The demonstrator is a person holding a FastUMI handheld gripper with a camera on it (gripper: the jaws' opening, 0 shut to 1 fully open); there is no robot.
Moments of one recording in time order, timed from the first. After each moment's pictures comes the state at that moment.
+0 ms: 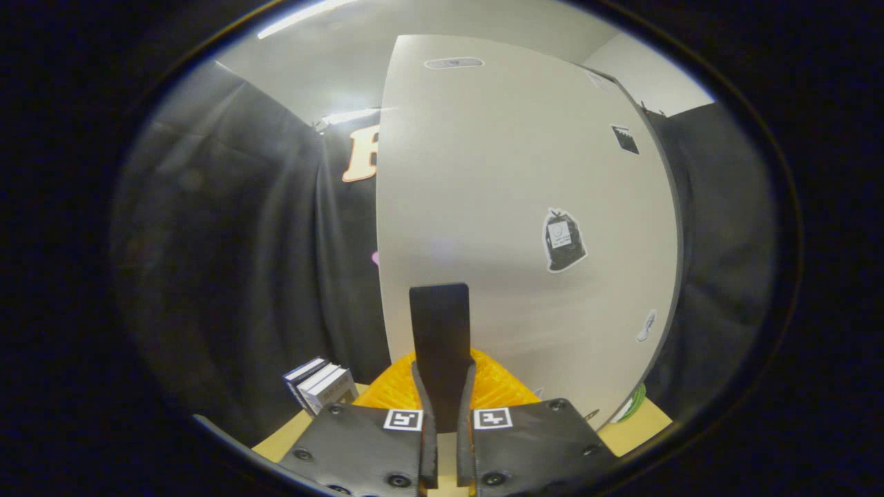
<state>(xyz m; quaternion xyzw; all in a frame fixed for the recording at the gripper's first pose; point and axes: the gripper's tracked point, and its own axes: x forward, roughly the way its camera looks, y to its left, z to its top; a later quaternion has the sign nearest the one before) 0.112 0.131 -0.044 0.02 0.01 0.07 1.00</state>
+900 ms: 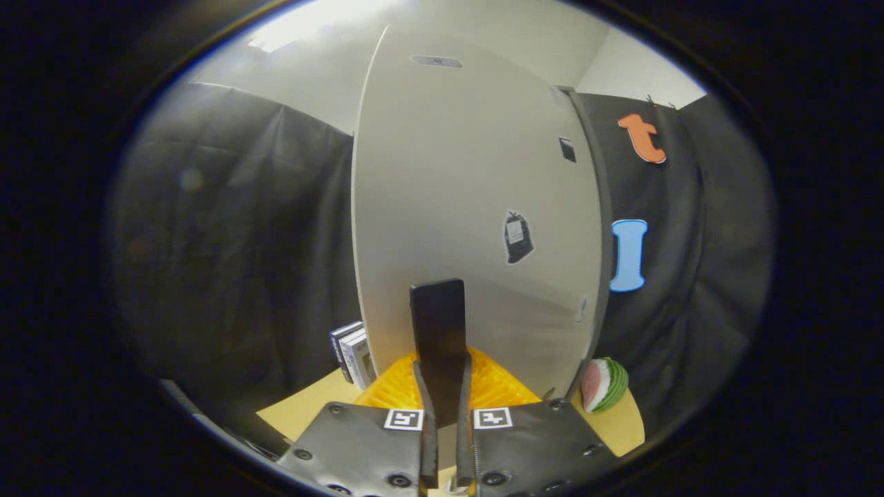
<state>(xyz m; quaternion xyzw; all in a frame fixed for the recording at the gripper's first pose) 0.033 0.047 -0.033 0.01 0.04 0.17 0.98</state>
